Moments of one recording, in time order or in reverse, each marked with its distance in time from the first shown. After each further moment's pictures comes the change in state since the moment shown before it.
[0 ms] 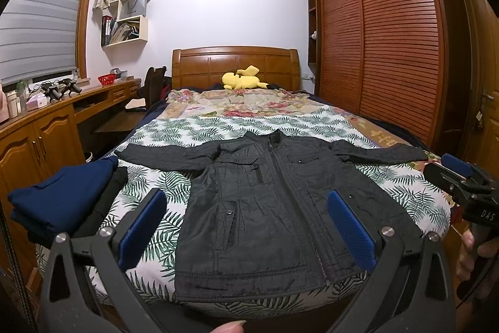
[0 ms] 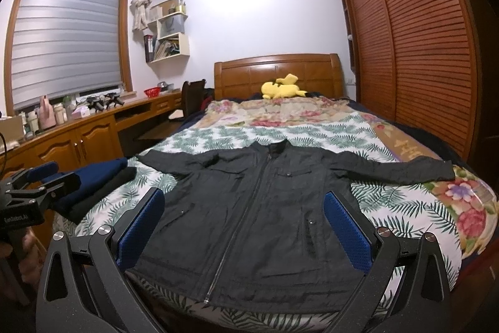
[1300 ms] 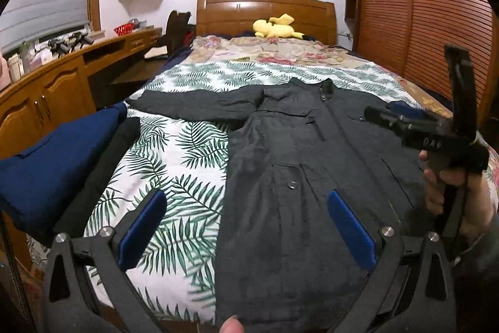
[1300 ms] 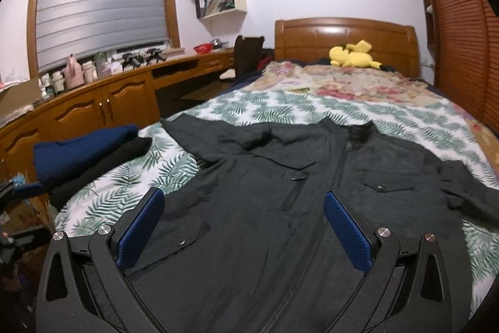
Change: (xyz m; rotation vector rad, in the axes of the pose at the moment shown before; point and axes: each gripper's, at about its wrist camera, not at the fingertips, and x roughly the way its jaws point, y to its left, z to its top) left arm 0.158 0.085 -0.042 -0.056 0.234 0.111; right arm 0.295 0.019 -0.014 -0.112 0.196 0.290
